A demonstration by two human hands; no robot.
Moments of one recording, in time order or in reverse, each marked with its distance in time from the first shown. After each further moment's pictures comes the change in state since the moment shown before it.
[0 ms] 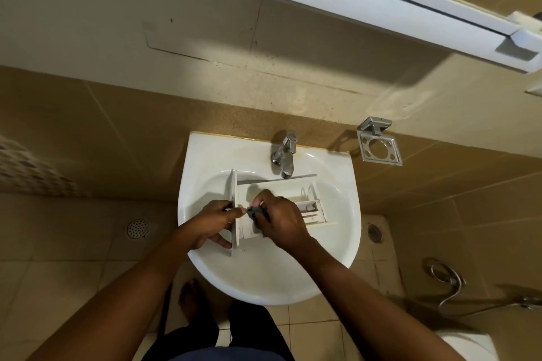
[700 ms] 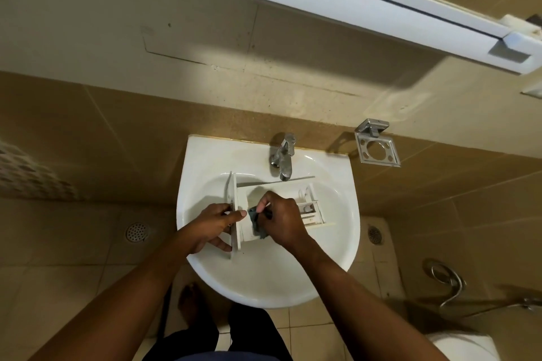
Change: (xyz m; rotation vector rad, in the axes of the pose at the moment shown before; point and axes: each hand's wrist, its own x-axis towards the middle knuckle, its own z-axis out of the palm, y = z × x) left_hand -0.003 -0.002 0.000 -0.036 -0.010 0.009; right_hand -0.001 0.002 -0.004 0.371 0.055 0.201
